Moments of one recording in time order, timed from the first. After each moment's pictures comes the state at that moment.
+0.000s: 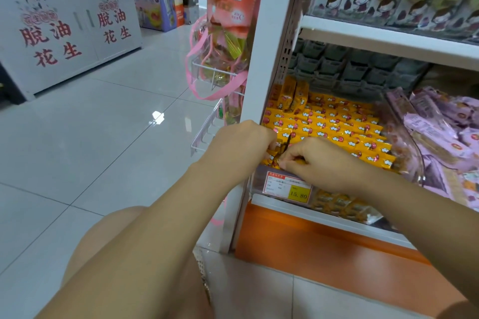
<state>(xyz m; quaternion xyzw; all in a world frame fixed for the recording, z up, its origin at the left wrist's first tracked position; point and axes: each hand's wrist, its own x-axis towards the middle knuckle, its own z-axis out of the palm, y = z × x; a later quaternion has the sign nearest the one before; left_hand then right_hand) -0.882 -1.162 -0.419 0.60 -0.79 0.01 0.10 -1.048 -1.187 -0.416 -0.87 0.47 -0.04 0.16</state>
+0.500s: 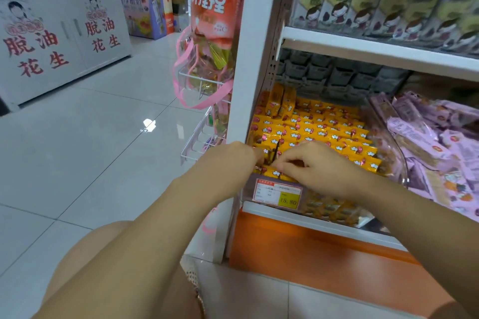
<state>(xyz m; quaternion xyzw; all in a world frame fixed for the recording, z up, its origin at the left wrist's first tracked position) -0.884 -1.161 -0.428 0.58 -0.81 -0.01 0.01 -1.061 -1.183 -0.411 -0.88 0.44 -0.08 0.15</state>
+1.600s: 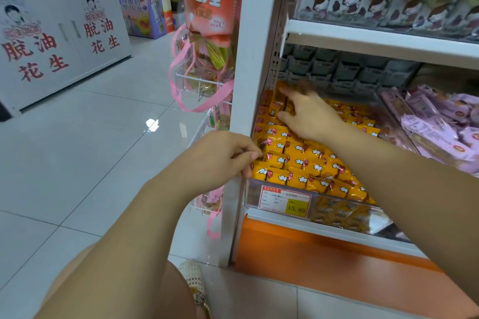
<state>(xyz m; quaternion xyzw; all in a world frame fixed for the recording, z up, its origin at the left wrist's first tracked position) -0.854 -1.164 -0.418 0.55 -0.75 -0.26 0.26 -1.032 -1.277 -0.406 -0.79 0.60 -0.13 0.02</state>
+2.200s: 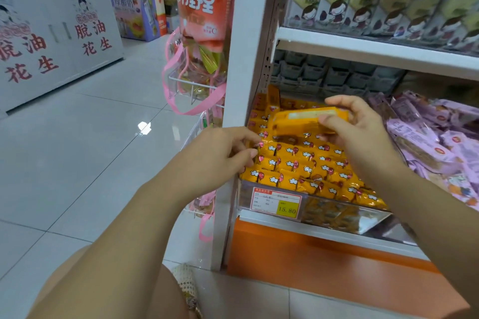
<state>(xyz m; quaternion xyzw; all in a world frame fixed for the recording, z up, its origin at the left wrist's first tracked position) -0.861 -1.158 -0.411 0.53 -0.75 -0.24 0.31 -1.085 -1.207 -0.397 -0.60 0.51 -0.50 0.35</state>
